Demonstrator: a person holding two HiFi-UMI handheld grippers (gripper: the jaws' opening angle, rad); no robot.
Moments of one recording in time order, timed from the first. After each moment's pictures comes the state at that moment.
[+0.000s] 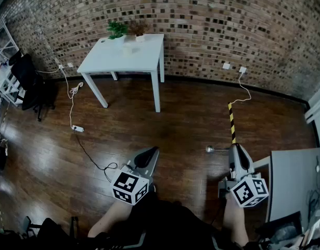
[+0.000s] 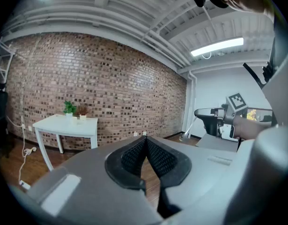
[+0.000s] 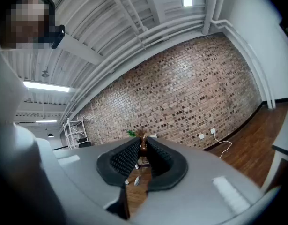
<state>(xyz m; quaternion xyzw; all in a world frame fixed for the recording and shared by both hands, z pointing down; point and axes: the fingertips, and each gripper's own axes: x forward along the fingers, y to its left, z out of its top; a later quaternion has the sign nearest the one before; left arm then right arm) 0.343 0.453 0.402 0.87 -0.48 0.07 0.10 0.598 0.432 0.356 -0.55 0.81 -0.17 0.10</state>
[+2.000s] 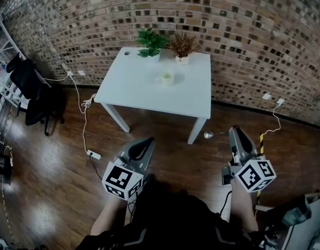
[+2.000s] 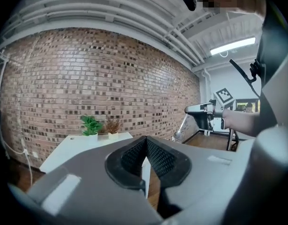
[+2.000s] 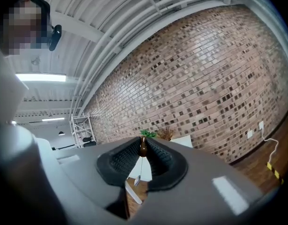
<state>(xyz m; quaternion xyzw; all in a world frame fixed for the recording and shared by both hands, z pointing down) -0.043 0.038 0.372 0.86 -0.49 0.08 0.05 0.201 -0.030 0.336 -0.48 0.86 -0.18 0.08</state>
